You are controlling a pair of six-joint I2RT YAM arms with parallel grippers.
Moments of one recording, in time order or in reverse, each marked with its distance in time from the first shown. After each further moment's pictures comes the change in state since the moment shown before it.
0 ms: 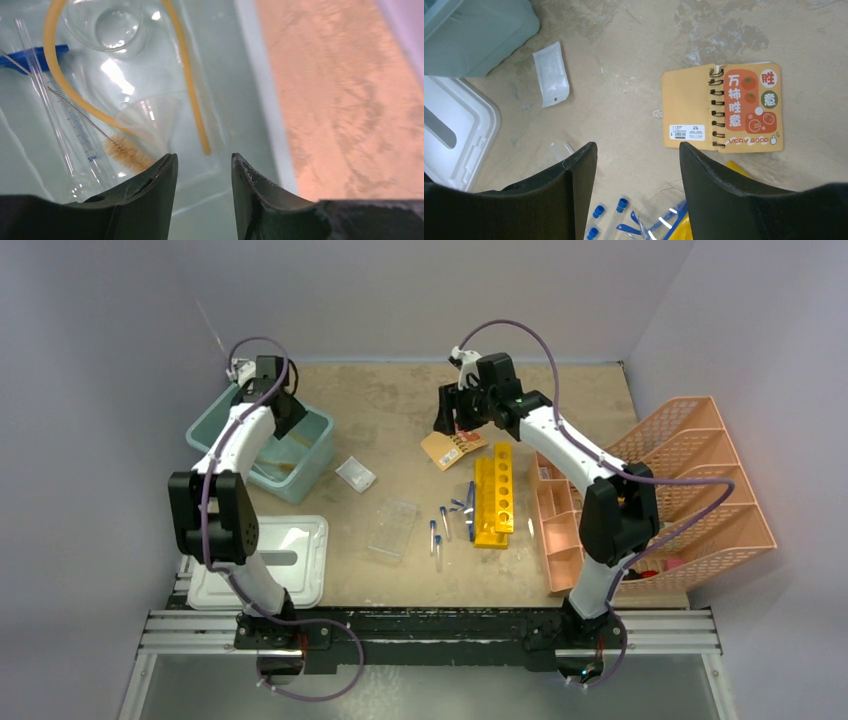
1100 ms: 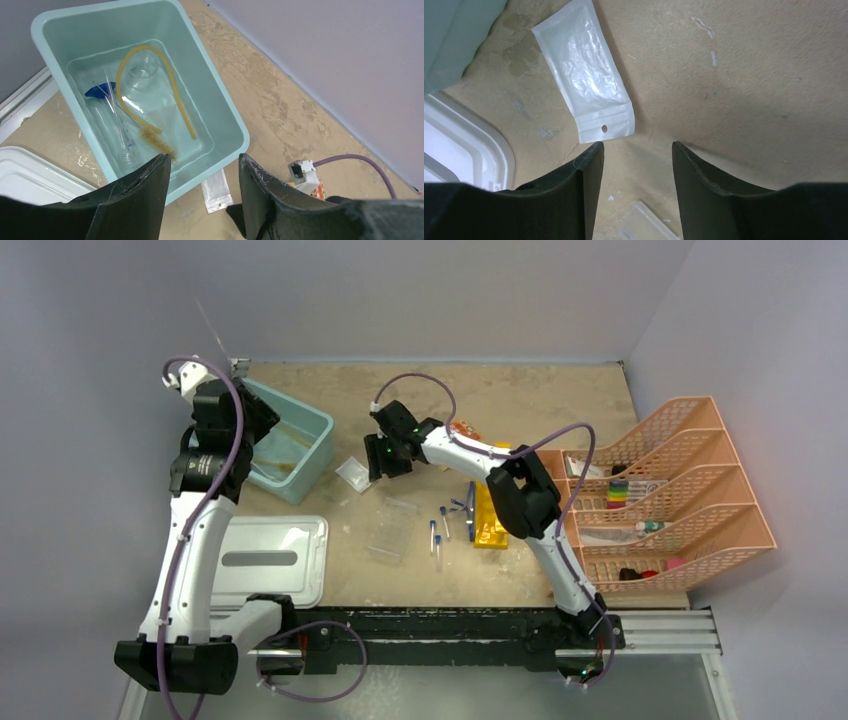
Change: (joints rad) left arm -0.043 -0.694 -0.158 -0.056 -0.048 0.140; right arm 0.332 0.516 0.372 -0.124 0.169 0.299
